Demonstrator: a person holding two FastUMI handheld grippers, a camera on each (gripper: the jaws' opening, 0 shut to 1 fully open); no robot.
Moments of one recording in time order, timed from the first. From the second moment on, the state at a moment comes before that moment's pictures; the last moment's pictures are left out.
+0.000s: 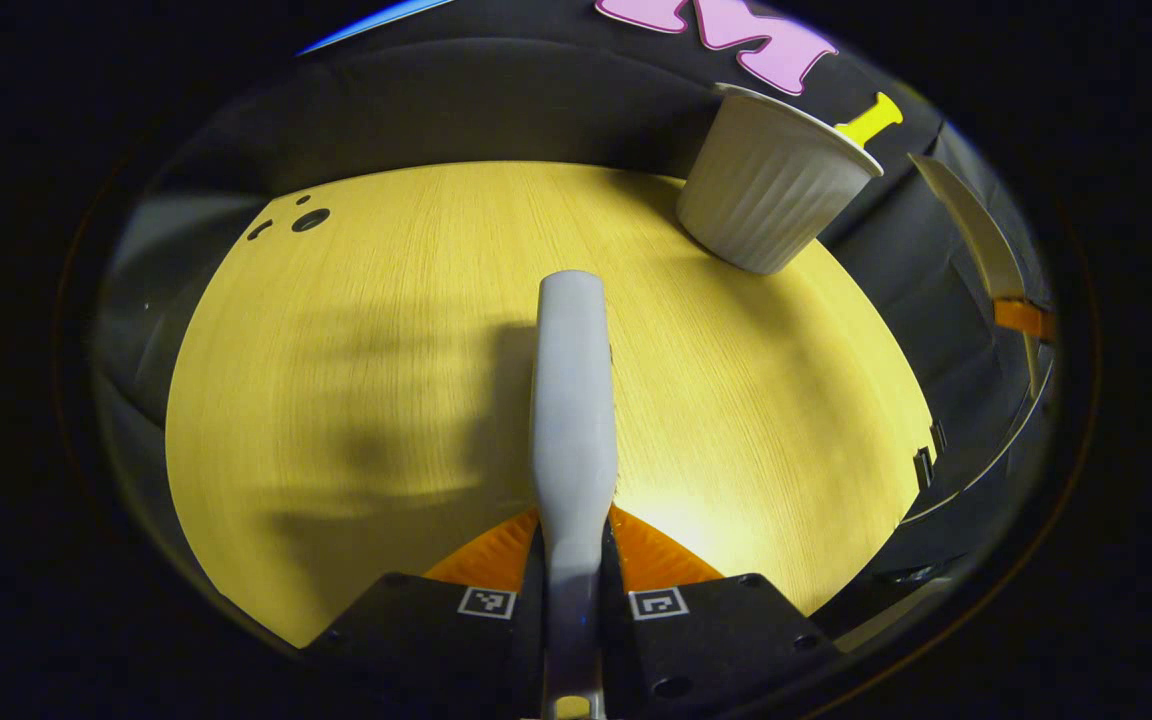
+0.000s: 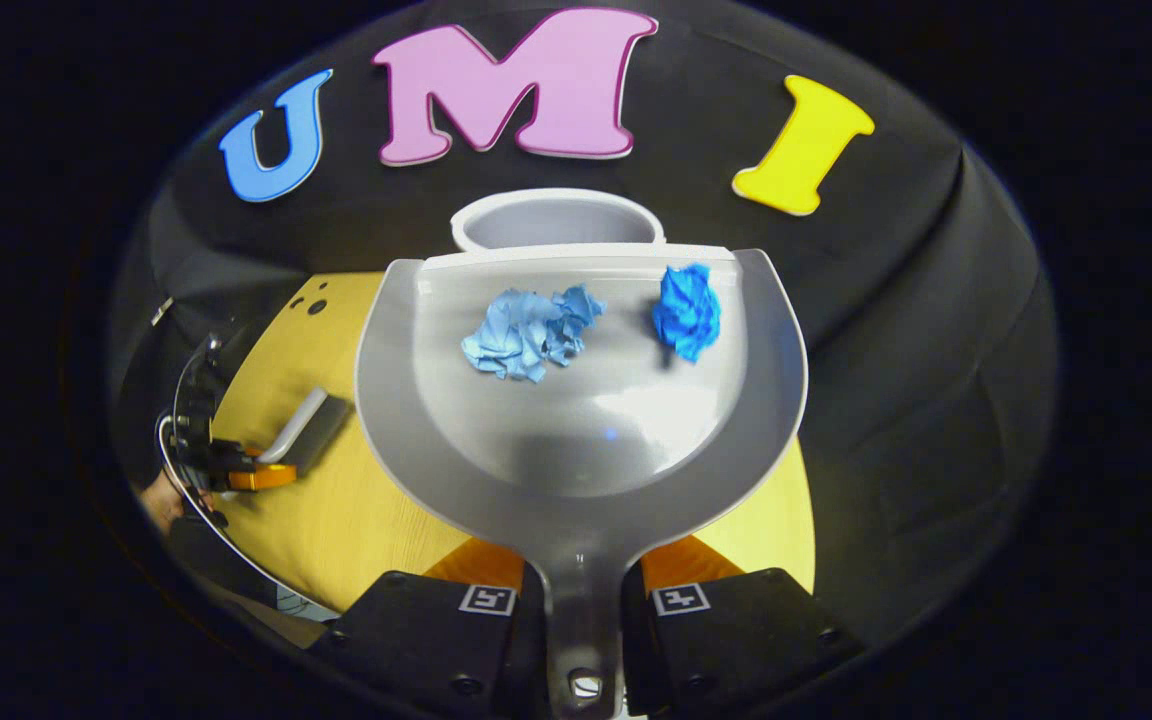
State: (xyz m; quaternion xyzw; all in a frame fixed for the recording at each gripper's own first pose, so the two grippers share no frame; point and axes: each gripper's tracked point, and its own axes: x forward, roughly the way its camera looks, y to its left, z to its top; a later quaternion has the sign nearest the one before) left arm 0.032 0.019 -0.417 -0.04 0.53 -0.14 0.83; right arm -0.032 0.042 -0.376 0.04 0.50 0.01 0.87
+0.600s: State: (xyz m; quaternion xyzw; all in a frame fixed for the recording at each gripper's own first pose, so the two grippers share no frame) left arm 0.030 0.028 -0.418 -0.04 0.53 -0.14 0.84; right arm 0.093 -0.030 -0.311 -0.16 0.47 -0.01 0.87
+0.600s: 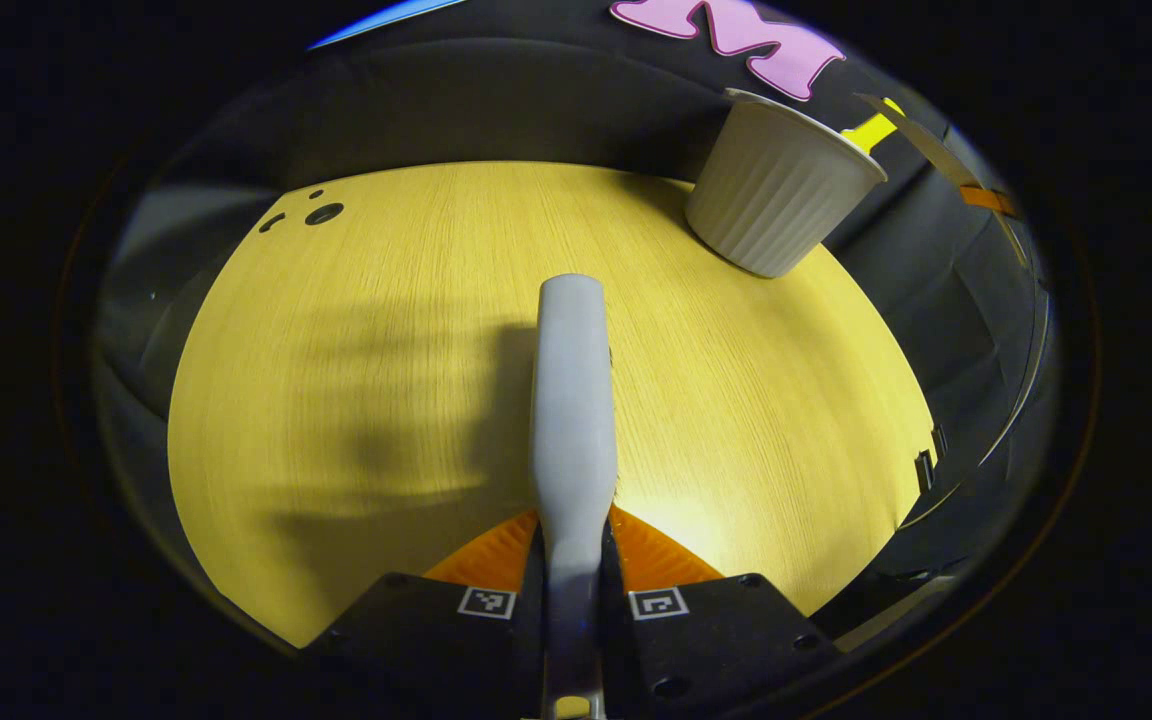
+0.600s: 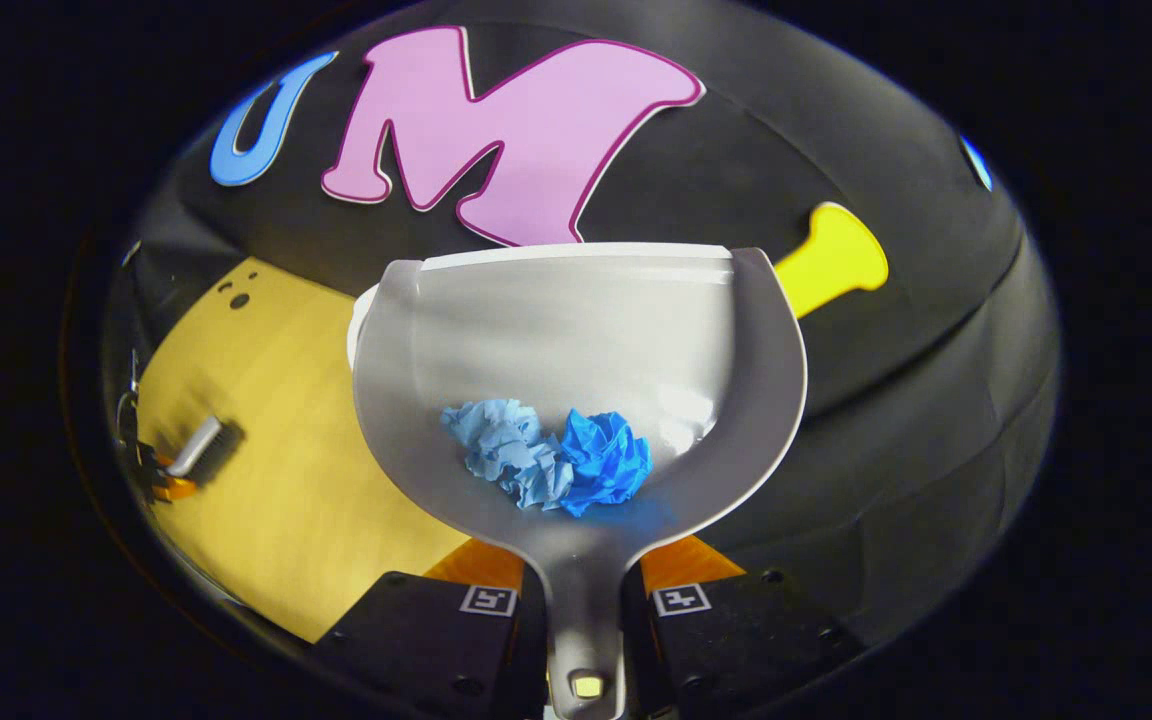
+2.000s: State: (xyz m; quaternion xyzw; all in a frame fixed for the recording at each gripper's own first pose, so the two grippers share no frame) left arm 0.038 0.015 -0.427 -0.04 0.53 -0.14 0.84; right arm 0.147 -0.067 -0.305 -0.53 0.53 0.09 0.65
